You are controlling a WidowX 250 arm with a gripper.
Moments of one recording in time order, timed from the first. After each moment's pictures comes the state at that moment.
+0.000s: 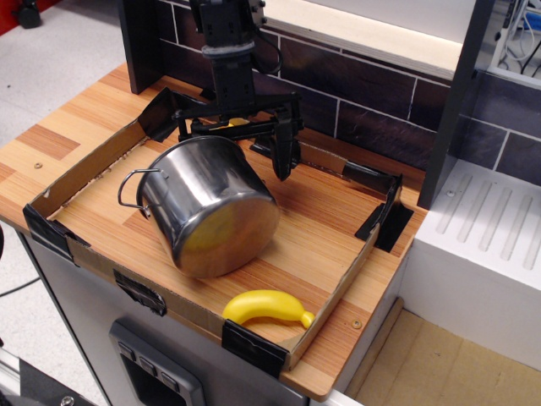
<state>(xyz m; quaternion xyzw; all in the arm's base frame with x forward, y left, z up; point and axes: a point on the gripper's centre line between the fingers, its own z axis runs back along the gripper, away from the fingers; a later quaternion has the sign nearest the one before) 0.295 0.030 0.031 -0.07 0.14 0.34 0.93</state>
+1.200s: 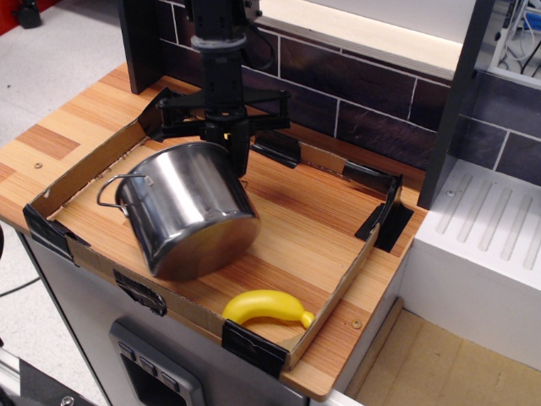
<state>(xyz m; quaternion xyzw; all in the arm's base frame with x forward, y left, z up) 0.290 0.041 0.050 -0.02 0.08 0.31 0.95</state>
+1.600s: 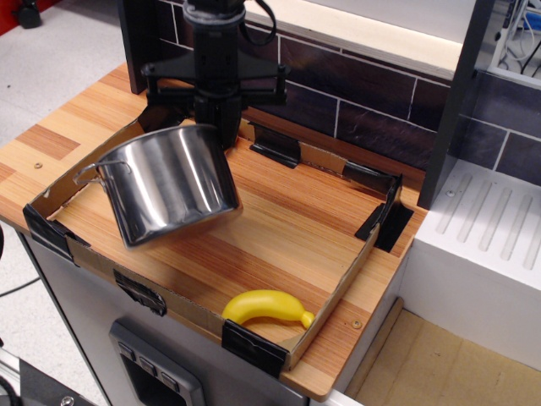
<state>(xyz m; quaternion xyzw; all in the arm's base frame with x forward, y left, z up) 0.288 0.042 0.093 0.05 -0.07 0.28 0.96</state>
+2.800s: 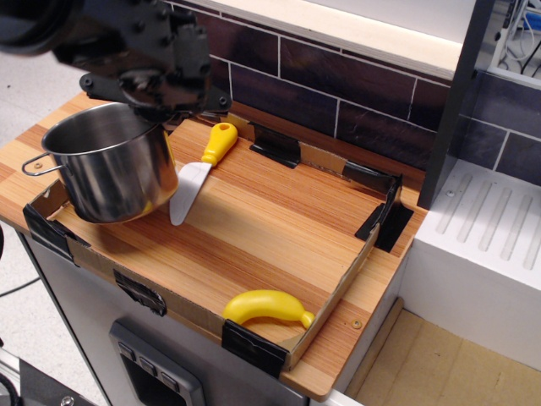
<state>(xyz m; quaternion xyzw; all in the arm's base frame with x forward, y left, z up) 0.276 0.087 0.088 0.16 -0.35 0.19 0.90</state>
